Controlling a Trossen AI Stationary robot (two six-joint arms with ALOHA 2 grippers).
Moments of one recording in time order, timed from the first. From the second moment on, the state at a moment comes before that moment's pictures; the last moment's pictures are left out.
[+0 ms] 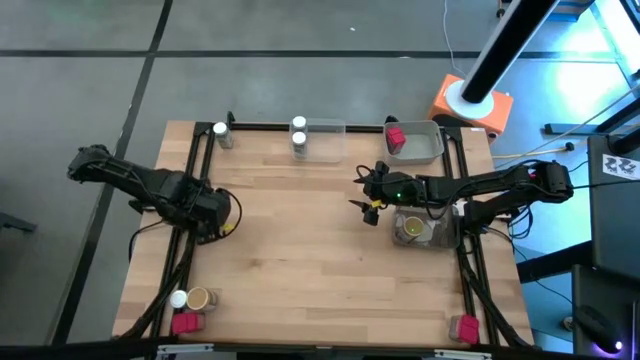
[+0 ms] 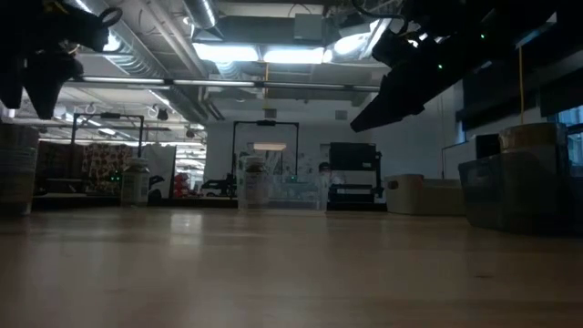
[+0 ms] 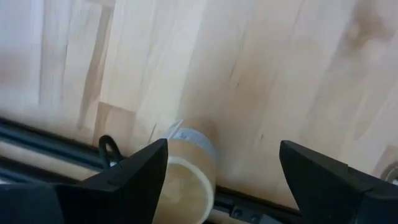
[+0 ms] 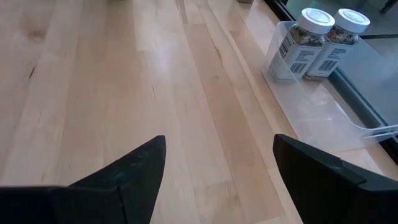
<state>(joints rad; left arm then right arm) -0.30 0.95 0.86 -1.38 -0.16 -0.57 -0.05 1.31 0.66 0.11 0.22 -0.04</state>
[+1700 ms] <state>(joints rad) -0.30 0.97 0.79 -1.49 -0.24 -0.60 -0.05 1.31 0.66 0.10 0.22 -0.04</state>
